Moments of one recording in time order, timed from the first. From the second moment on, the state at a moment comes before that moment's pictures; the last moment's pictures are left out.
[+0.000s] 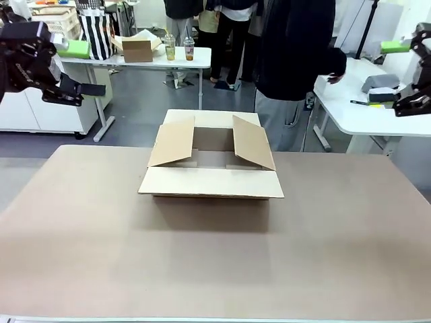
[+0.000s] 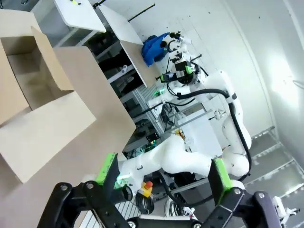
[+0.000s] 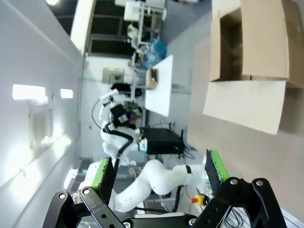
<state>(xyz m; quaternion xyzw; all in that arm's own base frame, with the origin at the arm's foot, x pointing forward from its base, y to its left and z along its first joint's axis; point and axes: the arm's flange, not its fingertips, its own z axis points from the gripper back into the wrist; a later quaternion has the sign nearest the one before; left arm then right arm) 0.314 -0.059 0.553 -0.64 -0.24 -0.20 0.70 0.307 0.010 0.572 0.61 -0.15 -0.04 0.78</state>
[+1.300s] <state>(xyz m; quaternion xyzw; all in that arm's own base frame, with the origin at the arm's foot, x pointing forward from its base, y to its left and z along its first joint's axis) 0.396 -0.207 0.570 -0.28 -0.15 -0.22 0.92 0.307 0.009 0.577 0.60 -0.15 -0.02 0.79</state>
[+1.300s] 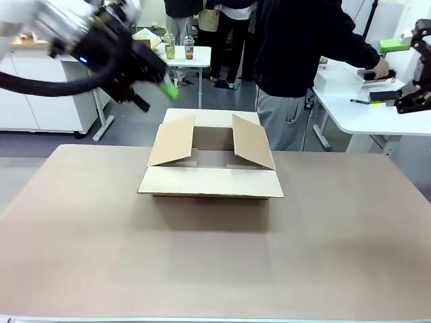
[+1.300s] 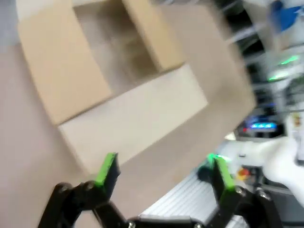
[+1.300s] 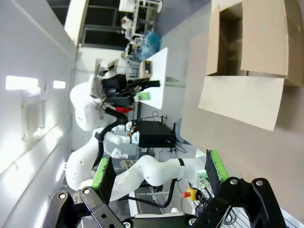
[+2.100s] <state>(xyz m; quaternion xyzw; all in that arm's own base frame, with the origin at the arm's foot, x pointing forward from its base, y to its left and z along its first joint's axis) 0.501 -0.326 0.475 0.02 -0.11 -0.25 0.96 0.307 0.009 0.578 0.60 -0.15 -0.02 0.79</state>
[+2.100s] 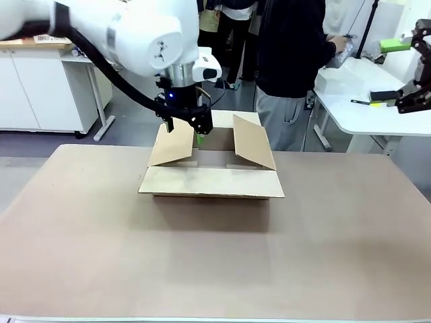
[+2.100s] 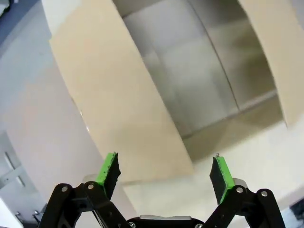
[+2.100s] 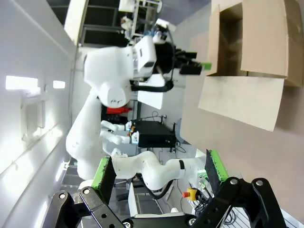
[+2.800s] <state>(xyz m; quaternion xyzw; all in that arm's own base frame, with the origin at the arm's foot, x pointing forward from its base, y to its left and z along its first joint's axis) 0.555 -0.339 0.420 0.12 -0.13 -0.21 0.96 0.308 0.009 0.578 0.60 -0.15 -0.02 0.79</state>
